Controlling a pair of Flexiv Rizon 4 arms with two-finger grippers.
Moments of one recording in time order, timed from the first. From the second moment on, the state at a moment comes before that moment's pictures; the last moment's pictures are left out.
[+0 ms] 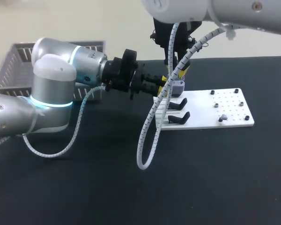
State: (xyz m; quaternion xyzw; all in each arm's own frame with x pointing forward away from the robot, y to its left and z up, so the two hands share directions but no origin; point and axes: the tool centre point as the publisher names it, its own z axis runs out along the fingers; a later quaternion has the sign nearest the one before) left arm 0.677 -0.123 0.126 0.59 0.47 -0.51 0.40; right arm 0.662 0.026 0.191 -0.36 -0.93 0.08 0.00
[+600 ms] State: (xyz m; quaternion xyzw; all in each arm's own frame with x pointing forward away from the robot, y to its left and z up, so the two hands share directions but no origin) left arm 0.677 -0.123 0.126 0.59 0.47 -0.51 0.40; right arm 0.669 0.024 0.178 -0.36 -0.93 0.07 0.02
